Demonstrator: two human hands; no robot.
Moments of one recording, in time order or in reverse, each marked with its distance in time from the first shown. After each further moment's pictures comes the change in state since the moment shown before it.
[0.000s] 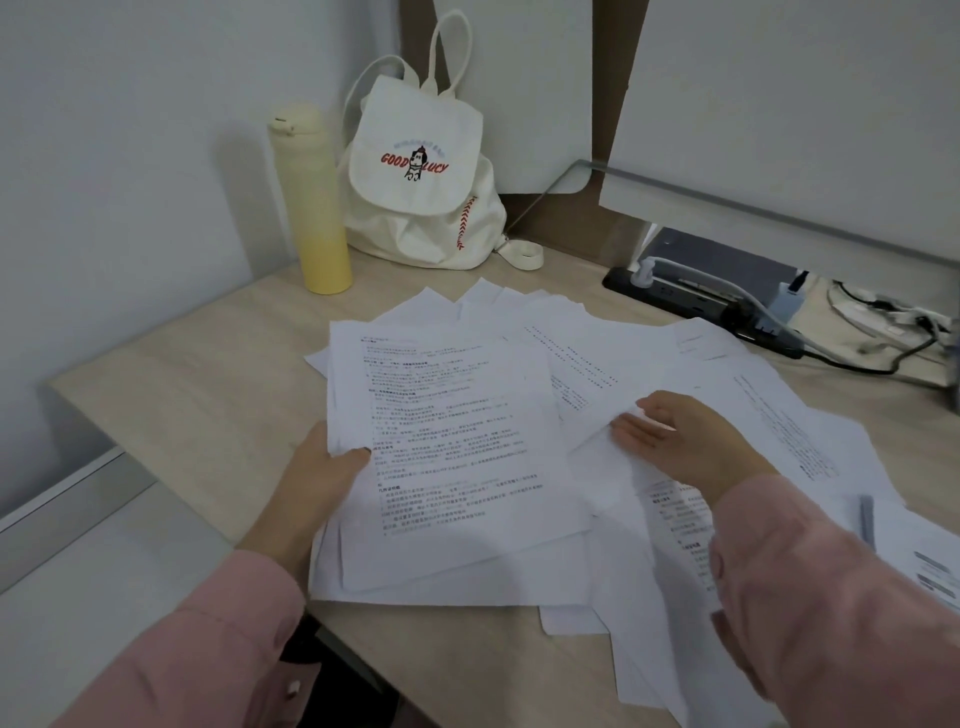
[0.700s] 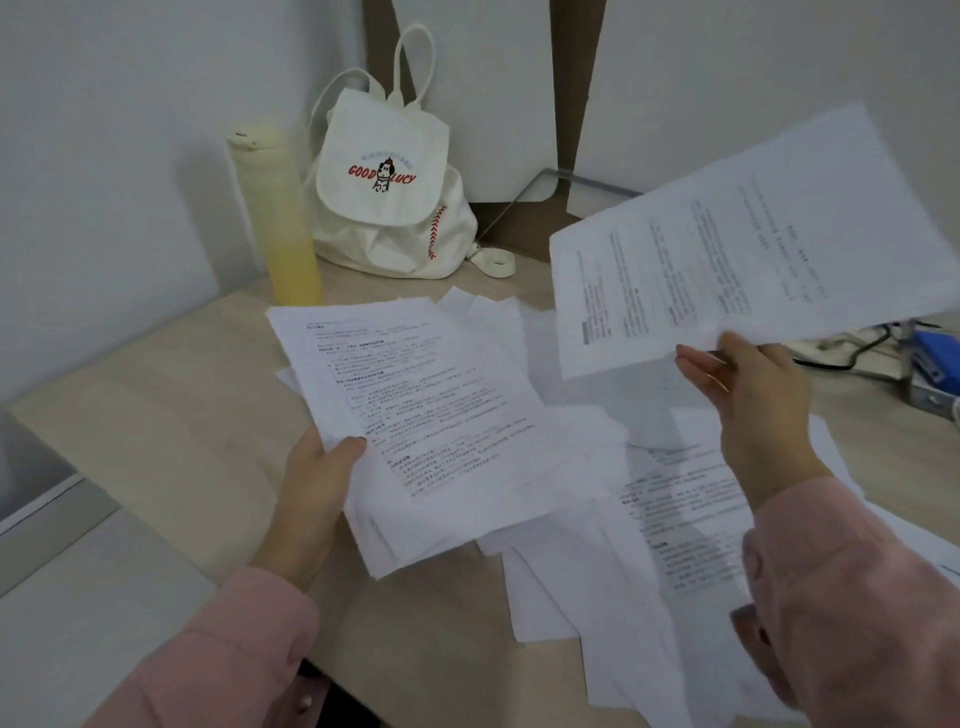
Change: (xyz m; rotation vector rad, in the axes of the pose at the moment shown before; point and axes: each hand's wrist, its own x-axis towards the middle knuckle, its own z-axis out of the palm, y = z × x) left_hand -0.004 0.008 0.030 -0.335 0.058 -0.018; right_hand -0.041 -0.048 -0.016 0.088 0.096 -0.636
